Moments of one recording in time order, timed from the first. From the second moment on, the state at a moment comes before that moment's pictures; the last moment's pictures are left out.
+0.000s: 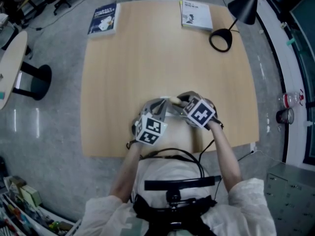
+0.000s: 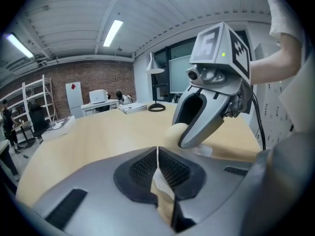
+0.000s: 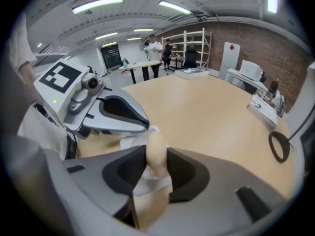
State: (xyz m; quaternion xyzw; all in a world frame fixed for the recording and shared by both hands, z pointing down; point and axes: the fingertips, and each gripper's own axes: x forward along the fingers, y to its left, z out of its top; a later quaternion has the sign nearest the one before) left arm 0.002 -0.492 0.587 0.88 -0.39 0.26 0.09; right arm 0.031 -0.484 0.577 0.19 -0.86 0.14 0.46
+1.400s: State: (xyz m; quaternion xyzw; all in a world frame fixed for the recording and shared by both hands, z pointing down) left arm -0.077 -0.344 0.456 0.78 -0.58 -0.05 0.20; right arm 0.166 -0.362 0.427 0.42 -0.85 0.30 -0.10
